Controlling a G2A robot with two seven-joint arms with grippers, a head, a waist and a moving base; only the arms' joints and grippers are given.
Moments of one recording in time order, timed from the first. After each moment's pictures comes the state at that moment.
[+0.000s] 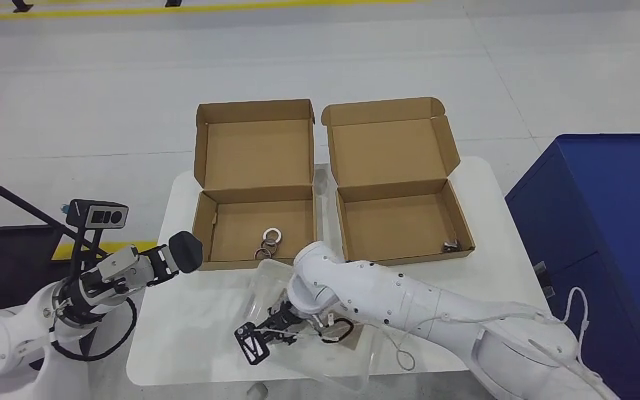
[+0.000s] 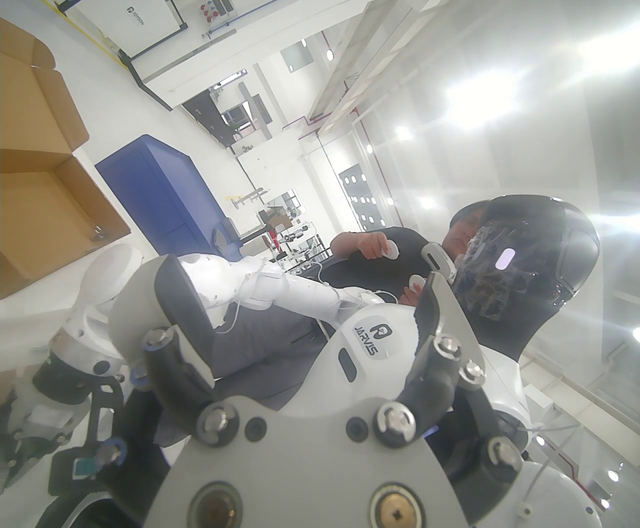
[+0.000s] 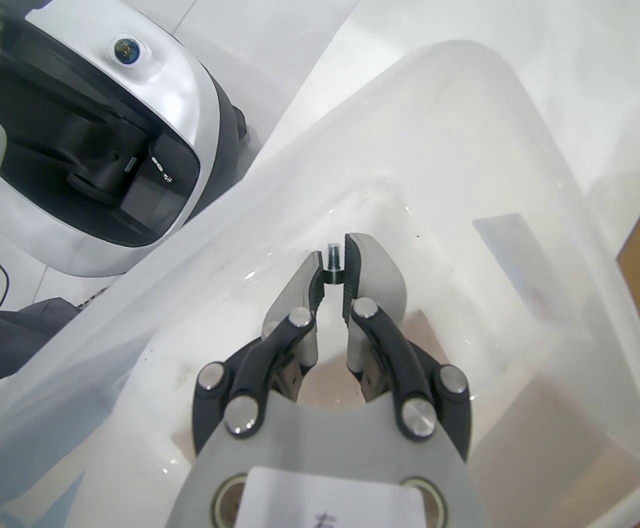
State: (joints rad) left arm 1.45 -1.21 -1.93 -1.99 -0.70 -0.04 -1.28; right arm -0.48 -1.42 0.17 -1.24 -0.95 -1.01 0.63
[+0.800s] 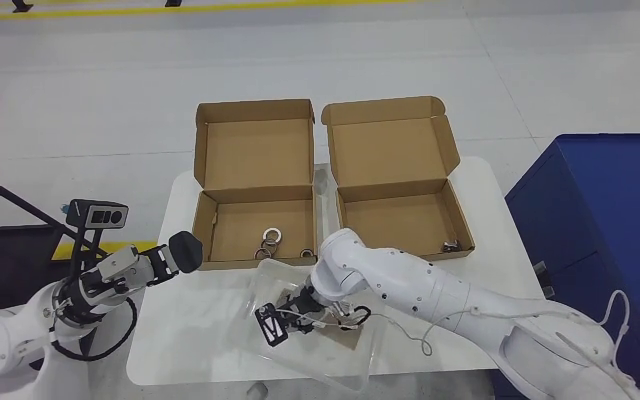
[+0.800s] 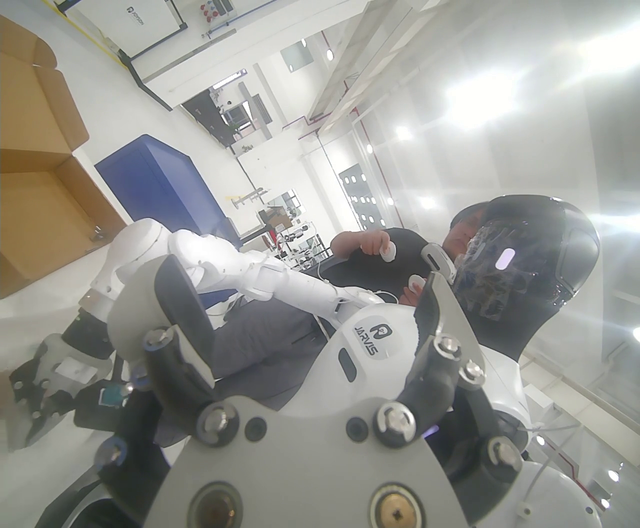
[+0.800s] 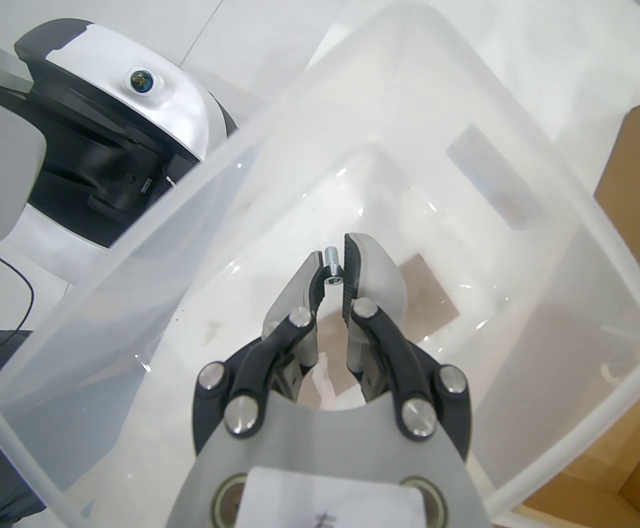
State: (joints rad) left arm 1.45 -1.21 -1.93 -1.99 -0.70 -0.04 -1.28; right arm -0.47 -1.31 0.21 -1.30 -0.85 -0.99 0.66
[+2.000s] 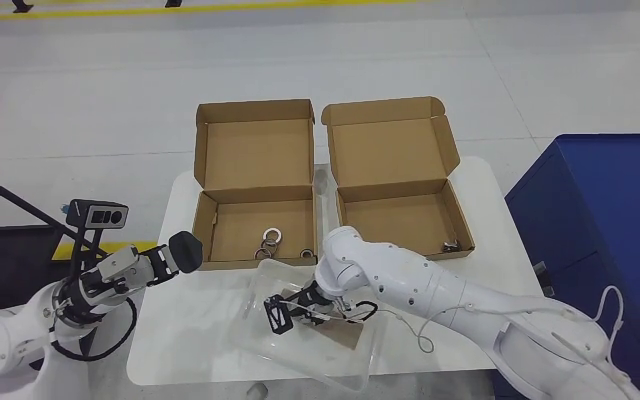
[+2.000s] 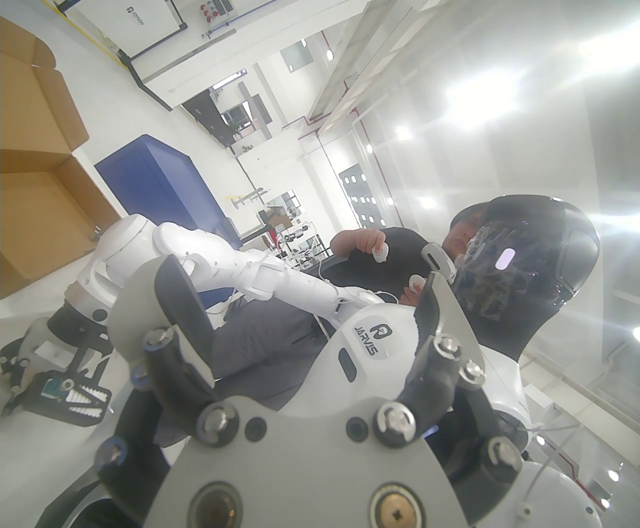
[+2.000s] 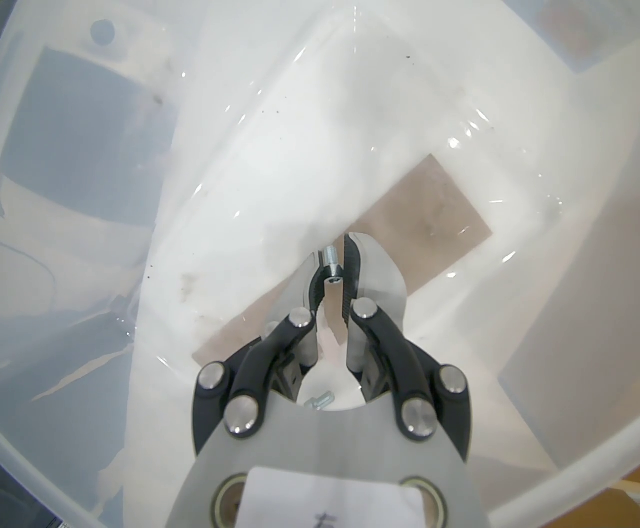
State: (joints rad) left arm 1.45 -1.21 -1.93 -1.99 -0.70 -0.04 -1.28; right arm -0.45 -1.34 0.18 -1.24 -0.74 -0.92 0.90
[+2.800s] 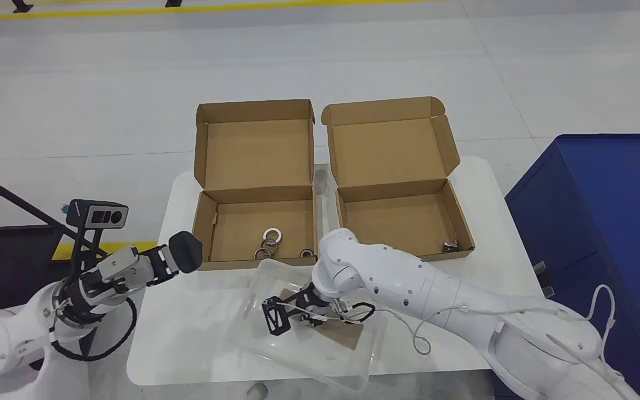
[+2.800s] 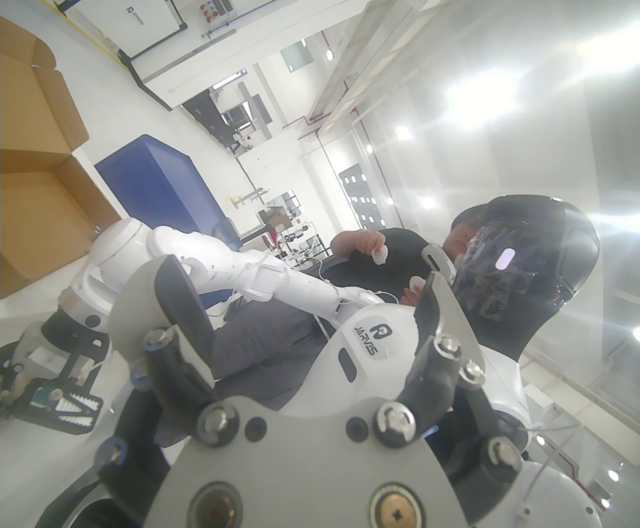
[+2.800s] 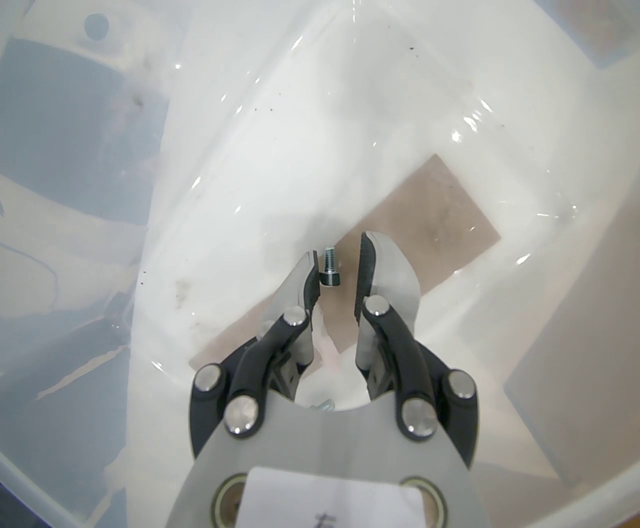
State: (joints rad) left arm 1.45 -1.21 -1.93 -1.99 -0.70 -0.04 -1.28; right arm -0.46 -1.36 0.17 -1.21 -0.75 -0.91 0.91
